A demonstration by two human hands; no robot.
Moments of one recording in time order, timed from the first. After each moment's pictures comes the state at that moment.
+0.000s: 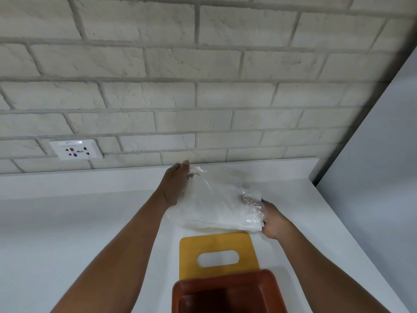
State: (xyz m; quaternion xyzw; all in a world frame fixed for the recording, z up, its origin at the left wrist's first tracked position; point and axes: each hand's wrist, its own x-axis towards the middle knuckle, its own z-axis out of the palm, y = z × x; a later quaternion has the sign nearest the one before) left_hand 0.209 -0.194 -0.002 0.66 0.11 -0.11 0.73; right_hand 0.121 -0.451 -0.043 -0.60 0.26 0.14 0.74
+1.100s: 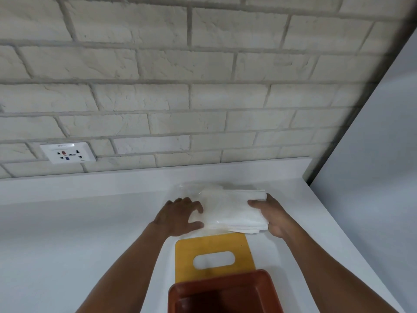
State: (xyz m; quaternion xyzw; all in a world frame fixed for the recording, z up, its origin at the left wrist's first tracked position) left_hand 0.178 -0.182 -0.071 0.95 -0.28 -0.11 0.04; right_hand 0.122 -0.473 -0.040 -0.66 0.23 0.08 0.71
